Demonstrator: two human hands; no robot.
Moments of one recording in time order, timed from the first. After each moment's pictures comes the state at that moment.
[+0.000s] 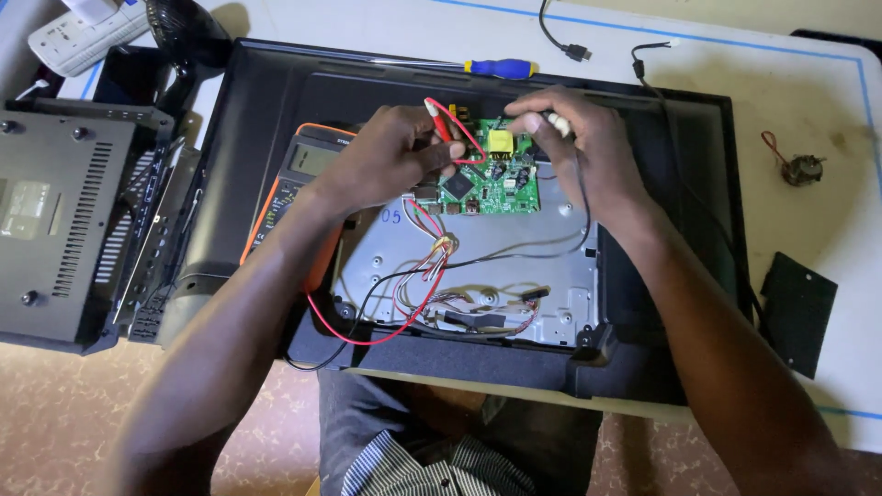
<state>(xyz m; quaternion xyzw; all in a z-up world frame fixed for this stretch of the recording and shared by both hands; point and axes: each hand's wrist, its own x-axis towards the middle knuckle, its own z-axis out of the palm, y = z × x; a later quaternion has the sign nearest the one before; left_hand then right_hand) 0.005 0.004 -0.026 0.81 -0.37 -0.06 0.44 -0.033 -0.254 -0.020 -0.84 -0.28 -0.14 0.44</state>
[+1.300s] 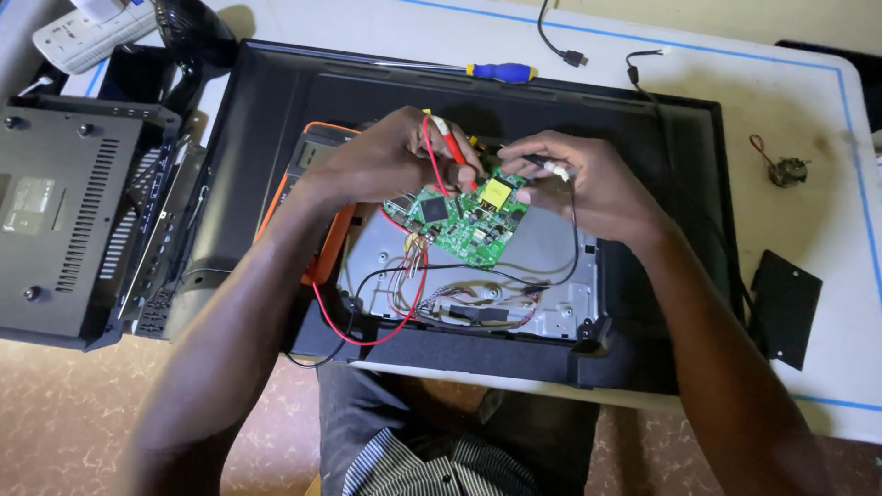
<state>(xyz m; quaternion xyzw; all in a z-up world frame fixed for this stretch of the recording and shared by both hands) -0.014 0.009 0.010 0.69 -0.37 -0.21 0.59 -0.056 -0.259 -0.015 -0.81 -0.25 0.05 0.52</state>
